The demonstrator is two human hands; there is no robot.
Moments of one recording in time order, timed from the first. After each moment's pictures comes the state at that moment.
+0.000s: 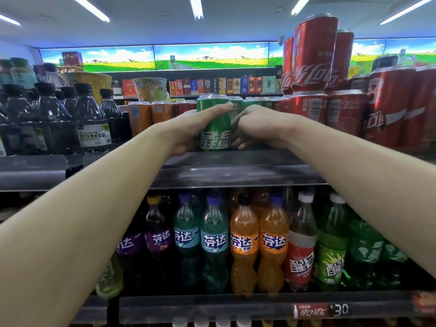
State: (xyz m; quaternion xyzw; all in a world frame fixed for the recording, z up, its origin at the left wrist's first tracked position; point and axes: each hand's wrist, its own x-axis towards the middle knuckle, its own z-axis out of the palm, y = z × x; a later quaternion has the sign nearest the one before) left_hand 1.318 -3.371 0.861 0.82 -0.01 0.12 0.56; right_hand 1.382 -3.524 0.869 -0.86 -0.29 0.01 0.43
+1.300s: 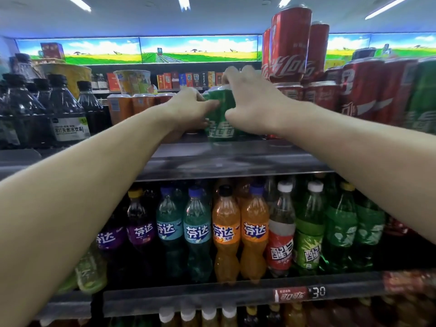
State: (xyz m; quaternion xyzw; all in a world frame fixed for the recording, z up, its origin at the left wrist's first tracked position) left_hand 1.339 -3.392 0.870 0.87 -0.04 0.21 0.45; right_hand 1.332 -3.561 0.884 -0.88 -0.33 -0.30 0.14
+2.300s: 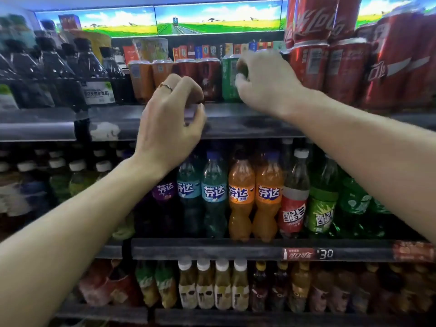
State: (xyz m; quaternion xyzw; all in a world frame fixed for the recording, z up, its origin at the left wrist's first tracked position) left_hand 1.228 -3.381 0.778 0.82 -0.11 0.55 0.13; right_hand 1.329 -3.547 0.849 -0.87 -0.31 -0.34 0.18
